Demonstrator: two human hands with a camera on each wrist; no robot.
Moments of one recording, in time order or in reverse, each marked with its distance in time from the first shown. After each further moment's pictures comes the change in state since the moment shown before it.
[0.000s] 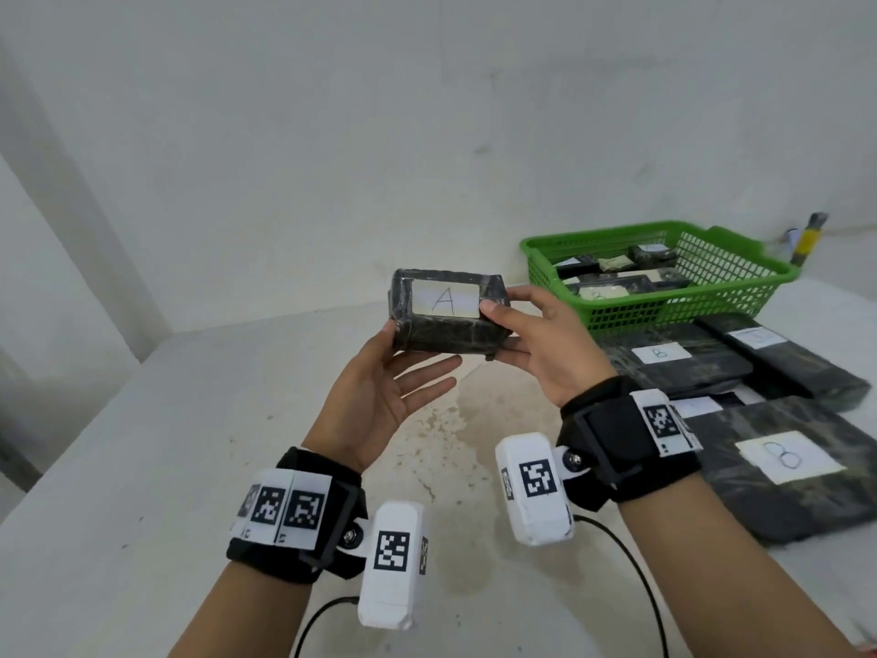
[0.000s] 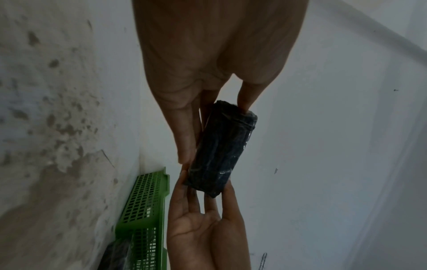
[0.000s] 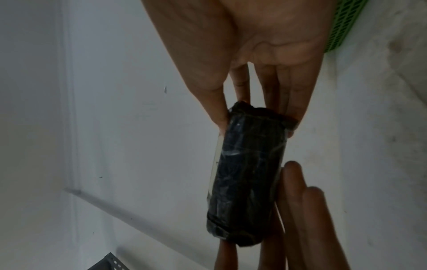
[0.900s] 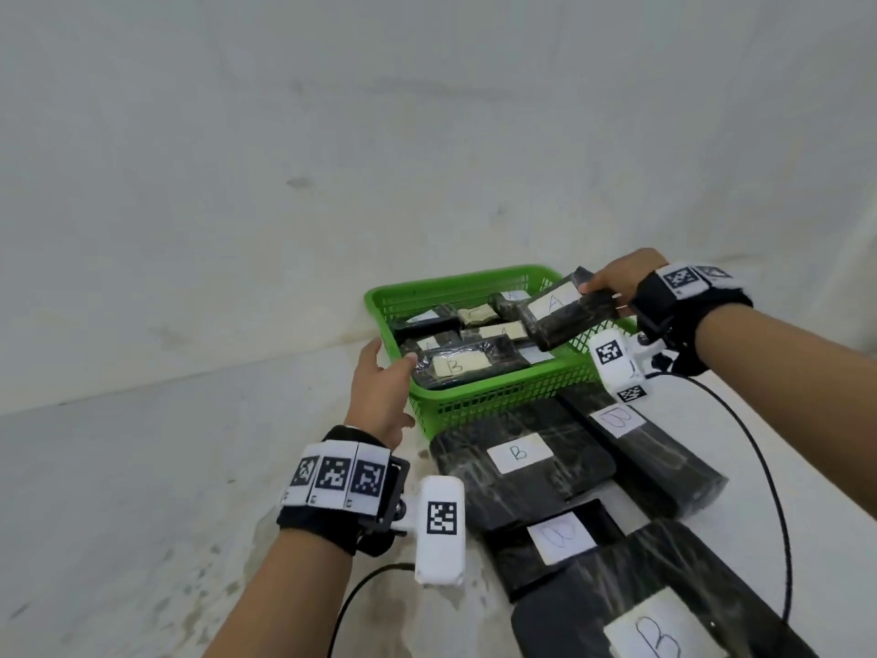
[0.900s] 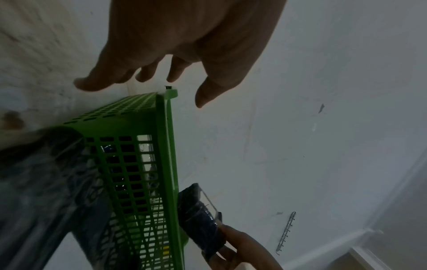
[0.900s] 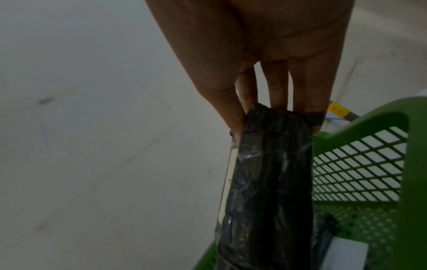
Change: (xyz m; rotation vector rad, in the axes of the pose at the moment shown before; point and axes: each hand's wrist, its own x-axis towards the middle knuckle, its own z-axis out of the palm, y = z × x) left_hand 0.222 -0.104 0.145 0.334 0.193 -0.208; right_hand 0.227 -0.112 -0.312 -0.994 0.578 0.250
